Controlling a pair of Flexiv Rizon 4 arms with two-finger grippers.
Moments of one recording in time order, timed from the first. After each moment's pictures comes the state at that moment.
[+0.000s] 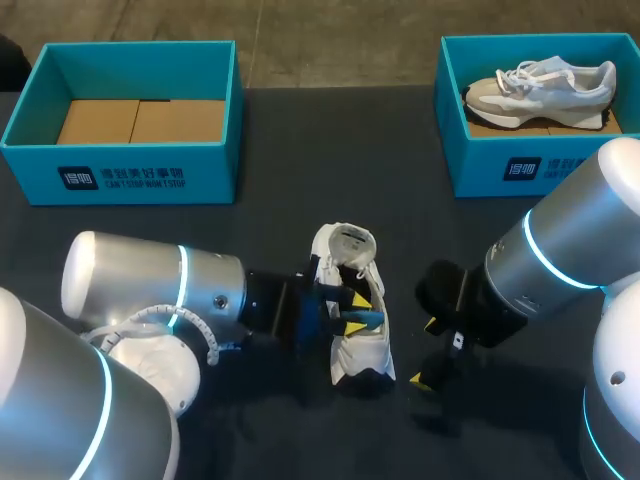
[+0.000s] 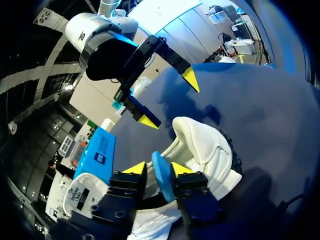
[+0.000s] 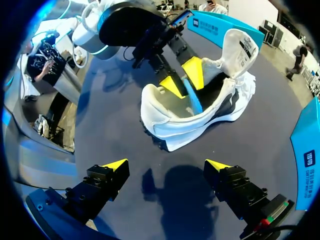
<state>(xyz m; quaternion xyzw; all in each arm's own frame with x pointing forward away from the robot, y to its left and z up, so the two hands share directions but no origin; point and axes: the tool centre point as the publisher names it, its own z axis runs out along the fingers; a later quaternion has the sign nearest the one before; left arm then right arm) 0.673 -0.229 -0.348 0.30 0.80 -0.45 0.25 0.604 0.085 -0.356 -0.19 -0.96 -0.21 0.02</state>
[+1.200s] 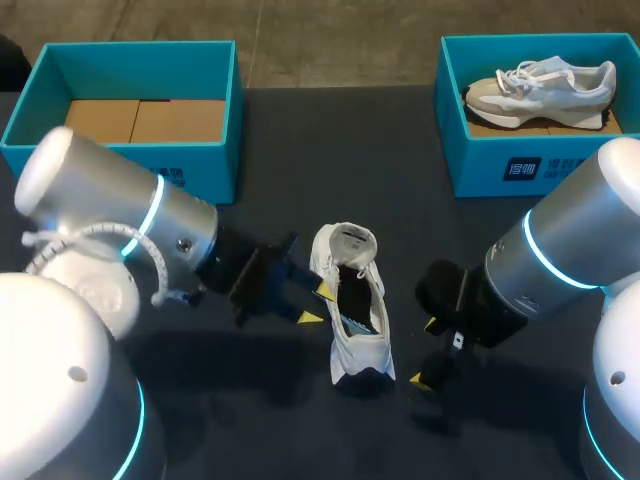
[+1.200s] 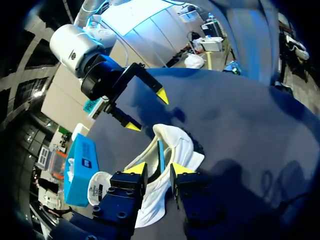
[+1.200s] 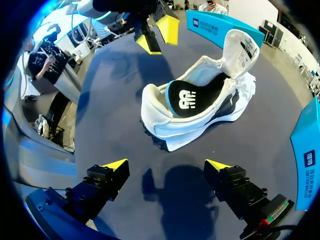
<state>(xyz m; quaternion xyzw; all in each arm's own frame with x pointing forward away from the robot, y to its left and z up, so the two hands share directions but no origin) 0.660 -0.168 -0.301 0.41 0.82 -0.37 0.15 0.604 0.084 -0.356 -0.19 -0.96 -0.21 0.02</state>
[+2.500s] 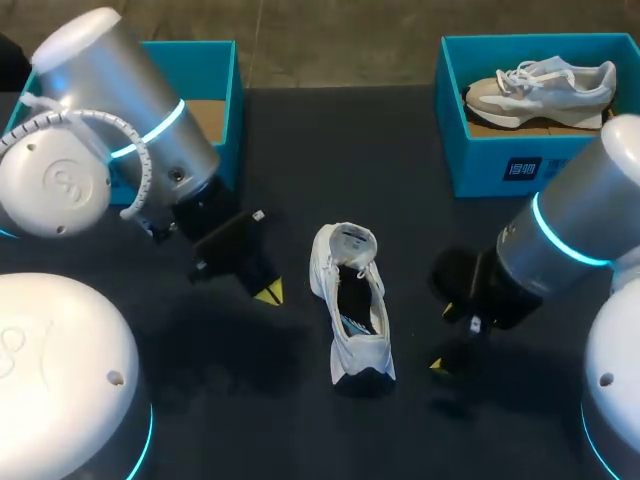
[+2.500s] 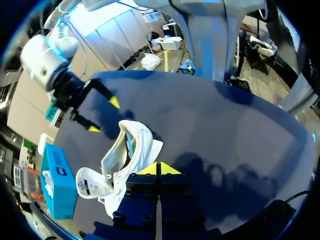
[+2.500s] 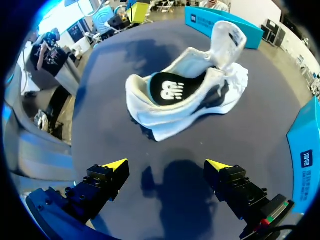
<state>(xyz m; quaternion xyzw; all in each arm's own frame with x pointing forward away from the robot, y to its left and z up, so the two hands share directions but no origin) 0.659 -0.111 -0.280 0.51 0.81 -0.27 0.02 0.626 0.053 -0.355 -0.17 -0.97 -0.18 0.02</state>
